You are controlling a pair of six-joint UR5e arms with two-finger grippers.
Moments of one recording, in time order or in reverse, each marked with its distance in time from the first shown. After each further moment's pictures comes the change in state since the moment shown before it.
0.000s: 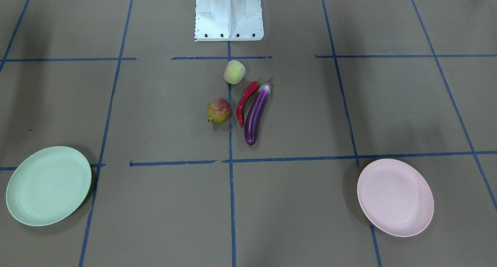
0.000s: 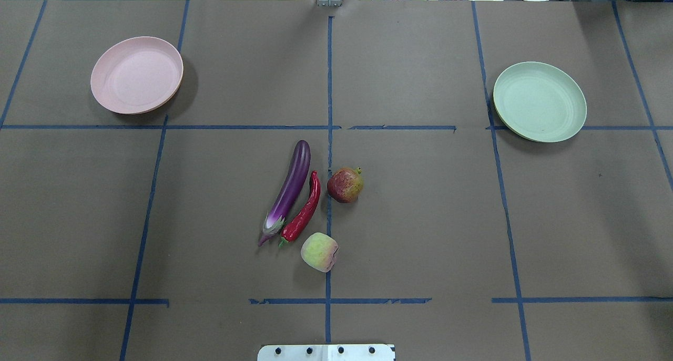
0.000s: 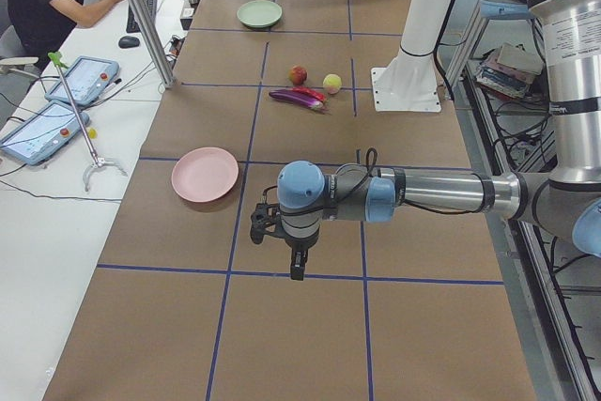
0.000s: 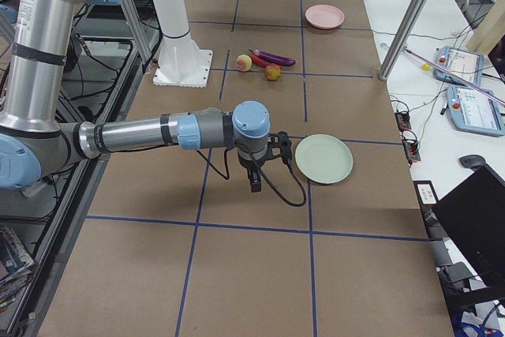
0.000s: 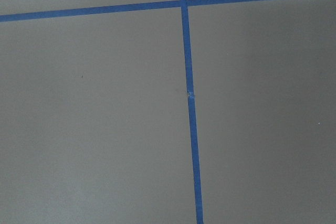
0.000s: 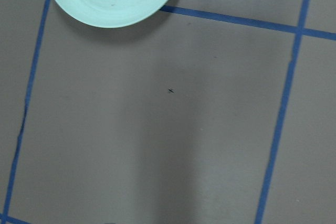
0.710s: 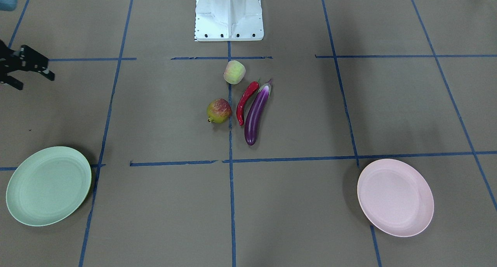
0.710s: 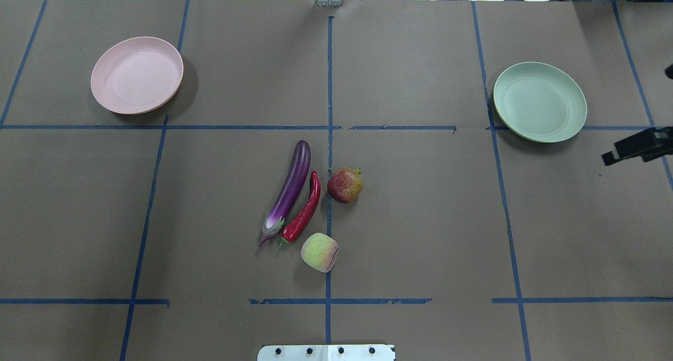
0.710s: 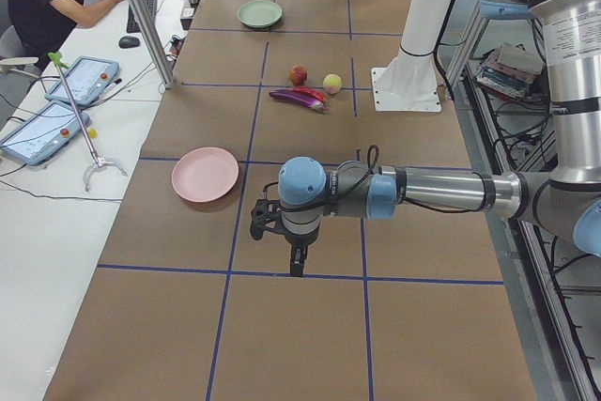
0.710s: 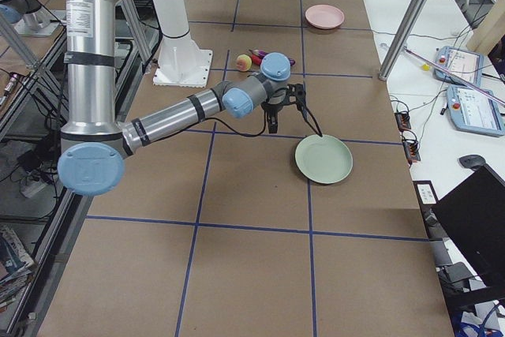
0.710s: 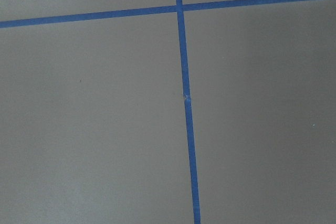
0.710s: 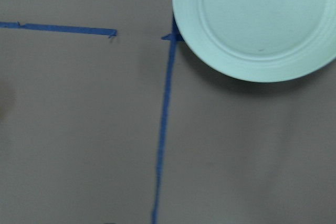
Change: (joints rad) left arm -0.003 0.002 -0.019 -0.001 -0.001 0.000; right arm -0.406 0.260 0.005 0.233 -0.096 0.745
